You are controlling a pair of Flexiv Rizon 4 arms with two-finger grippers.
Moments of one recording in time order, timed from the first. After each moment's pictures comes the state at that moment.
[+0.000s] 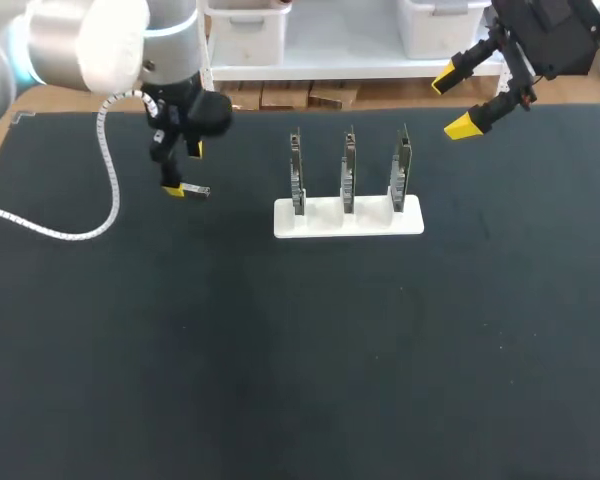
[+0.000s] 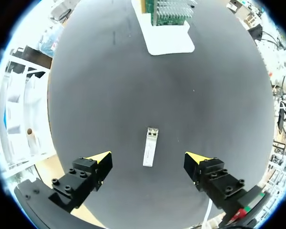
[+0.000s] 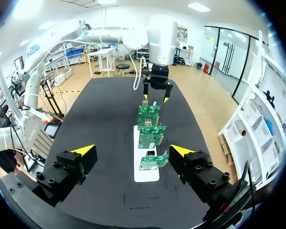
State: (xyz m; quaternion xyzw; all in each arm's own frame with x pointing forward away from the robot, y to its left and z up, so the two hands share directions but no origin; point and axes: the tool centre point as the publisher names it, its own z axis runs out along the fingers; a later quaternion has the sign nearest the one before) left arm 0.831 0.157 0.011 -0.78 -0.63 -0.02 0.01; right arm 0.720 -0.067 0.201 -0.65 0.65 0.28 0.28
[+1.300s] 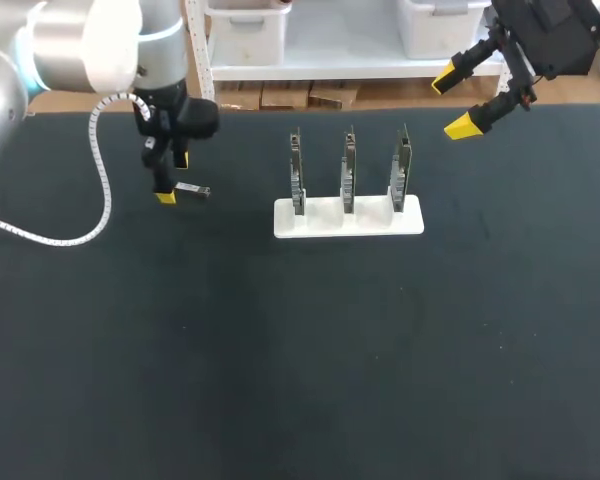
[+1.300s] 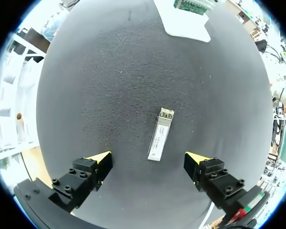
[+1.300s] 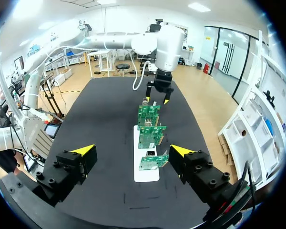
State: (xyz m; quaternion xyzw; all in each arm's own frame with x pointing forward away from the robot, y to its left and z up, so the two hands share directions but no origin) left arm 0.843 0.180 -0.017 -0.74 -0.67 0.02 0.04; right arm 0.720 -0.067 0.201 -0.65 0.65 0.28 0.28
